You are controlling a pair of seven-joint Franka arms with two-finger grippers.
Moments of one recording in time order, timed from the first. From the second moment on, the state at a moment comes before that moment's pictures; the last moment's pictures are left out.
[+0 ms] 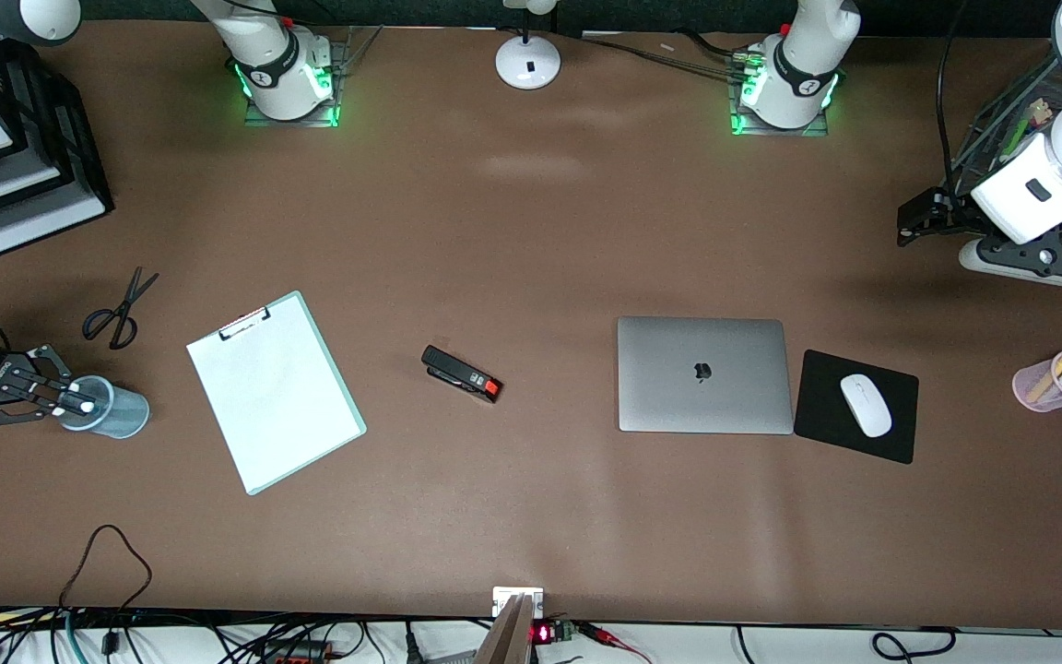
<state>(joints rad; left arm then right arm) -0.03 0.01 -0.02 -1.72 0.01 1.64 0.13 -0.40 0.77 -0.13 -1.39 0.99 1.81 -2.24</state>
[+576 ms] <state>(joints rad) -0.03 0.01 -0.02 -1.71 0.01 1.64 0.13 -0.42 0.83 -0.13 -1.39 1.00 1.81 -2.25</state>
